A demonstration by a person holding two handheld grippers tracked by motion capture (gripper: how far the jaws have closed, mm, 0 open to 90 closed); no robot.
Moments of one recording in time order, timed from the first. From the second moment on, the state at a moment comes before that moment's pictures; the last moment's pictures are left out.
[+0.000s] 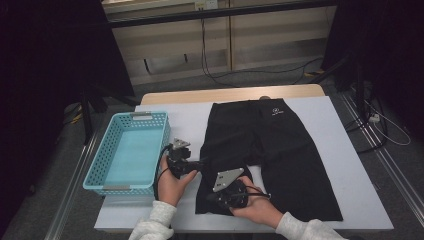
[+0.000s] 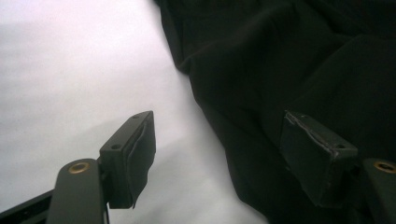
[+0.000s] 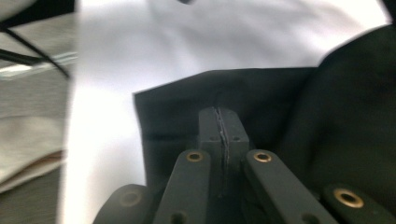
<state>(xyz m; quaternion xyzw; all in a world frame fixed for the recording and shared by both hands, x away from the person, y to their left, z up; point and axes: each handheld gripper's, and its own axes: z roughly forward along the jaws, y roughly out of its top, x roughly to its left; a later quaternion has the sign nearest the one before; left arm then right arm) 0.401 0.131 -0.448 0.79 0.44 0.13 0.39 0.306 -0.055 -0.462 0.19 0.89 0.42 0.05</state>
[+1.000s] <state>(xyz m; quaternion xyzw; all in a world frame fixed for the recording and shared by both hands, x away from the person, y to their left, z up) 0.411 0.124 -0.458 0.80 0.45 0.12 0.38 0.344 -0.117 -0.461 0.31 0.86 0.37 0.14</state>
